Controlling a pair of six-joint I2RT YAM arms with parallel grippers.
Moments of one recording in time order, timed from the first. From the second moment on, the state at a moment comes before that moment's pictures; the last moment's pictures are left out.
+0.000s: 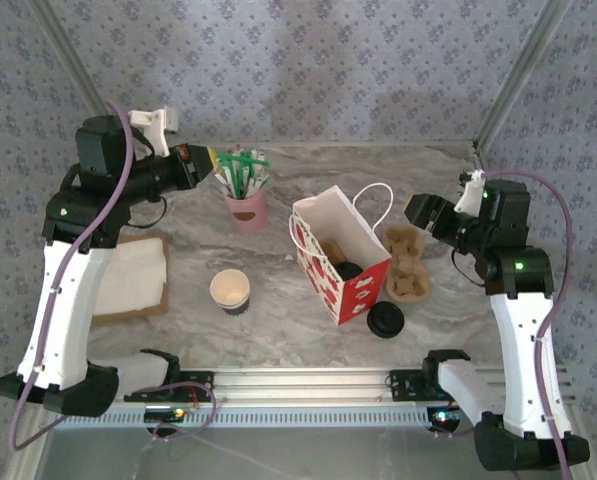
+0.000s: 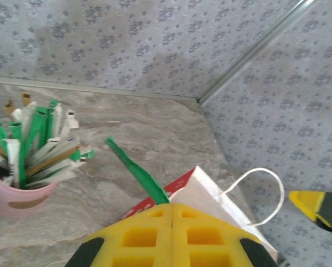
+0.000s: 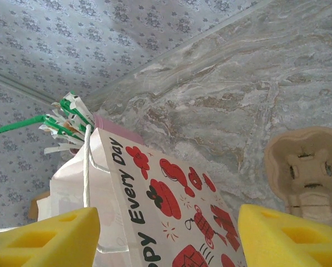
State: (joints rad) left arm -0.29 1.22 1.76 -0.91 0.43 -0.50; right arm 0.01 0.90 1.24 -0.90 -0.41 0.49
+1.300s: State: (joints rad) left arm -0.68 1.38 1.93 -0.94 0.47 -0.51; right arm 0.02 0.87 1.25 -0.93 -0.40 0.50
